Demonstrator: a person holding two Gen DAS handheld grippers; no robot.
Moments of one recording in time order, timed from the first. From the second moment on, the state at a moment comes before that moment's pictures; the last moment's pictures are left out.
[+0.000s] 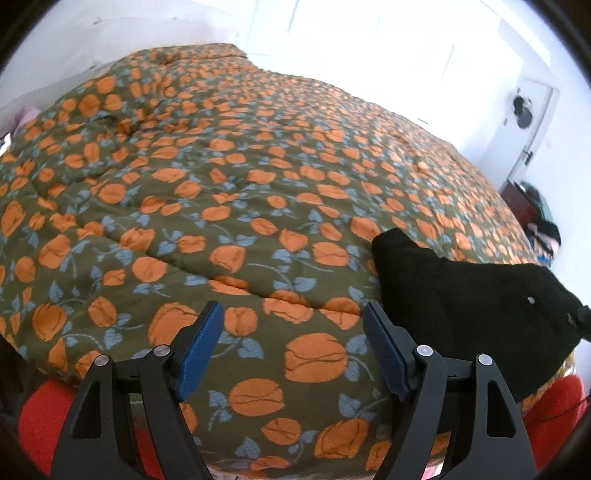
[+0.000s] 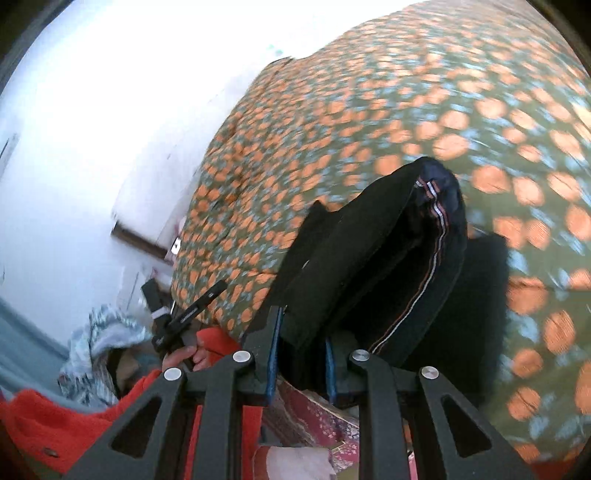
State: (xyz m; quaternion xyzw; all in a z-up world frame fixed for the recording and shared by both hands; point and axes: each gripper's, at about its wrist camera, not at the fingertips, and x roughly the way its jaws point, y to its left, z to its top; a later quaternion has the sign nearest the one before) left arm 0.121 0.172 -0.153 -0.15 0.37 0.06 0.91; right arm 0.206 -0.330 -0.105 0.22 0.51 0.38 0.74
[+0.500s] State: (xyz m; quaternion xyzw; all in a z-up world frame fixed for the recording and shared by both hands) left arm 0.123 0.127 -0.151 -0.09 0.39 0.01 0.92; right arm 0.201 -0.380 -0.194 0.26 0.55 0.31 0.73
